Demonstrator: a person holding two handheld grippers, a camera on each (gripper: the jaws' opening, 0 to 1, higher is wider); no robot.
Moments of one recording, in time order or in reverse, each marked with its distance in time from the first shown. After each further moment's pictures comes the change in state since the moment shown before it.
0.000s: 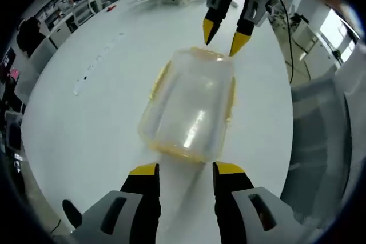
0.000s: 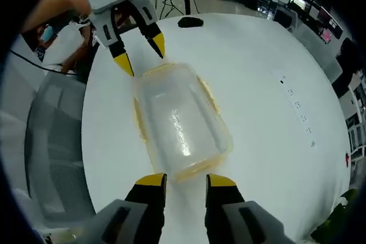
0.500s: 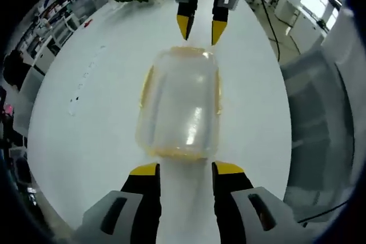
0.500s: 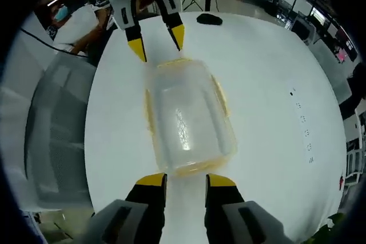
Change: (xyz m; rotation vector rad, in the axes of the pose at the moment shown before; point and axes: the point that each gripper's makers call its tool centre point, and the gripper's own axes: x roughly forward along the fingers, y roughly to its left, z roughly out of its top) left arm -0.005 -0.003 0.006 0.166 0.020 -0.025; right arm -0.004 0.004 -0.003 -0.129 0.052 0.034
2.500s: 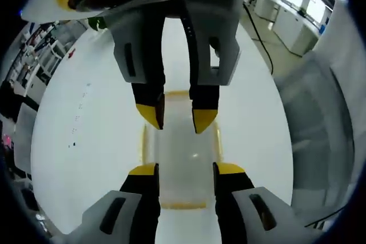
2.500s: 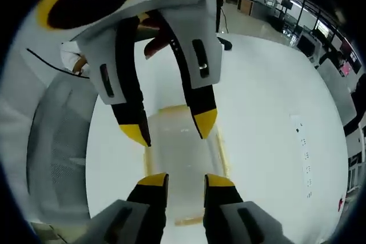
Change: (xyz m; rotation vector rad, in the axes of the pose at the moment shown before) left arm 0.011 0.001 0.072 0.133 -0.093 -0.042; right arm 0.011 -0.005 0.077 -0.047 -0.131 0.028
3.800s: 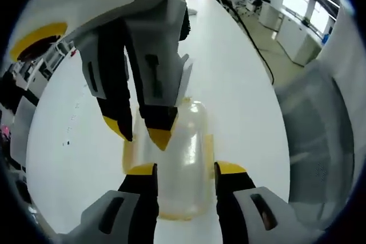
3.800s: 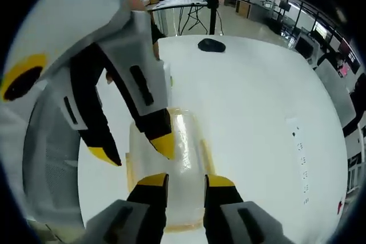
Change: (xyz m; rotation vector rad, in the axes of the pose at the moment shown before) left arm 0.012 -0.016 0.010 -0.050 -0.052 0.006; right arm 0.007 -0.025 0.004 0.000 -0.017 -0.009
